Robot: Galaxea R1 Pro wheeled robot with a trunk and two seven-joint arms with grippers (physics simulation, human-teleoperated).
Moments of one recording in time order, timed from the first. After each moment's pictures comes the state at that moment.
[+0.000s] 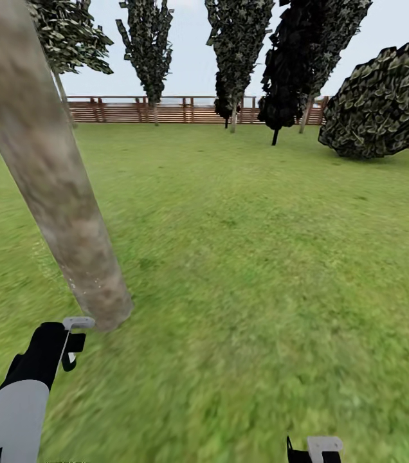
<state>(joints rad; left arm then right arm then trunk) -0.72 0.12 0.45 -0.79 -0.57 0.76 -0.21 -0.38 -0.04 0.10 -0.07 0.03 -0.58 -0.23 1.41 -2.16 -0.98</state>
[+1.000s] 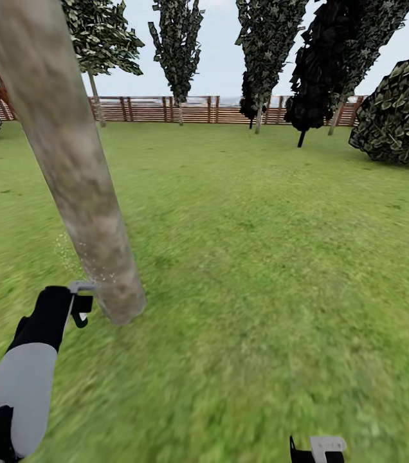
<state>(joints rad) -0.88 0.12 0.39 -0.82 -0.53 0.79 -0.22 -0.38 -0.05 0.10 -0.07 0.03 -0.58 -0.23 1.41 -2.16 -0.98</state>
